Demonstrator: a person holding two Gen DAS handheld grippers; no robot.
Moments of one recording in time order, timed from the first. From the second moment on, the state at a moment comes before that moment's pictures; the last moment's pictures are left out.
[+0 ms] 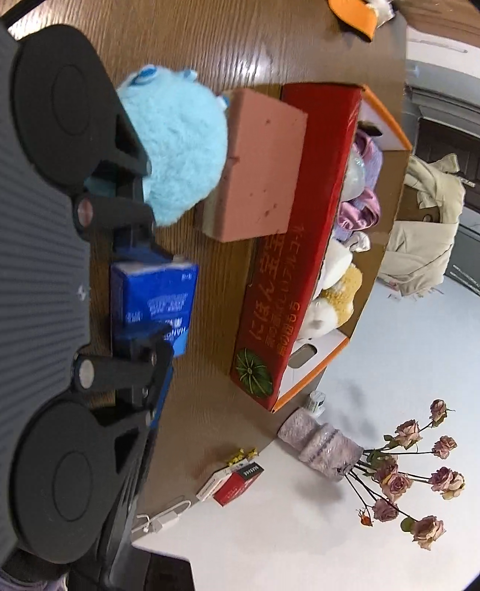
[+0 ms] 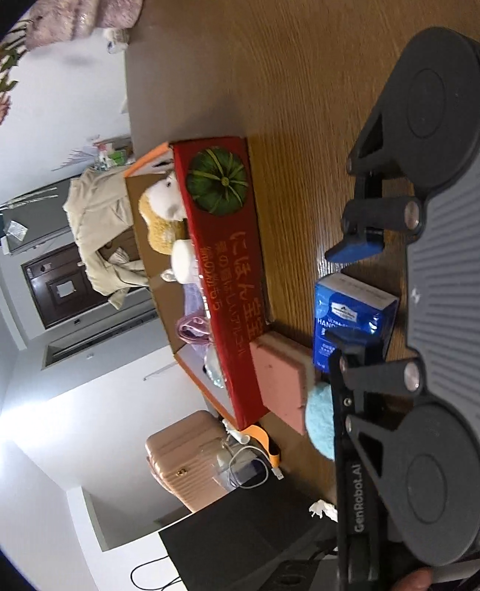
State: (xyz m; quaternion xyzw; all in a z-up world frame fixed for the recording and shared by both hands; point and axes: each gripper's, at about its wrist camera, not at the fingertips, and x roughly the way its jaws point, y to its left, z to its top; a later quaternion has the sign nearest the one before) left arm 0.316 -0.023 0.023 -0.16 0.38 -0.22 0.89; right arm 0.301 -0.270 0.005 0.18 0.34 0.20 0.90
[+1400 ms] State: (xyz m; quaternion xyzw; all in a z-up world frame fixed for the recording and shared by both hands) left arm 0.458 -0.110 0.053 -0.15 0.38 -0.26 0.87; right arm 0.445 -0.324 0.049 0.10 0.32 0.13 0.93
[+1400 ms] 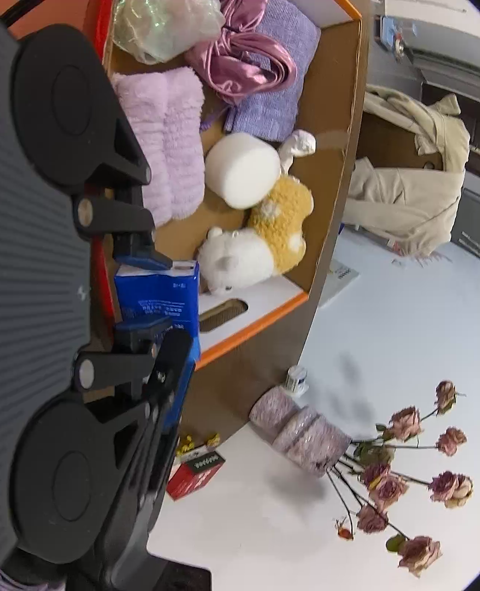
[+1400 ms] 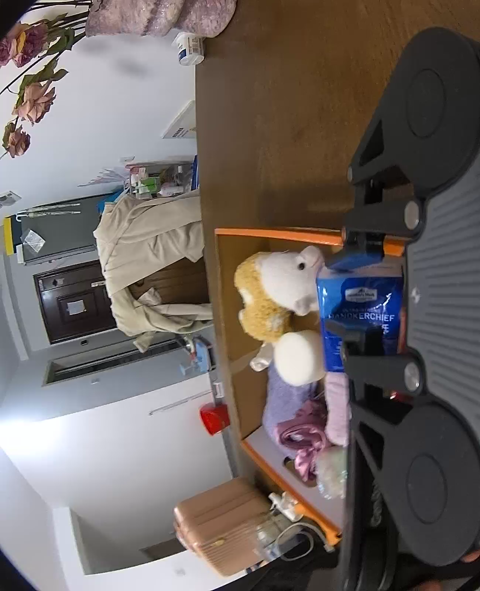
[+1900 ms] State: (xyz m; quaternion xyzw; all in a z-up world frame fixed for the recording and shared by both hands) left arm 0.331 -0.003 0.158 -0.08 0.22 -0.17 0.96; right arm 0.347 -0.330 0.136 0.07 0.21 0.15 0.96
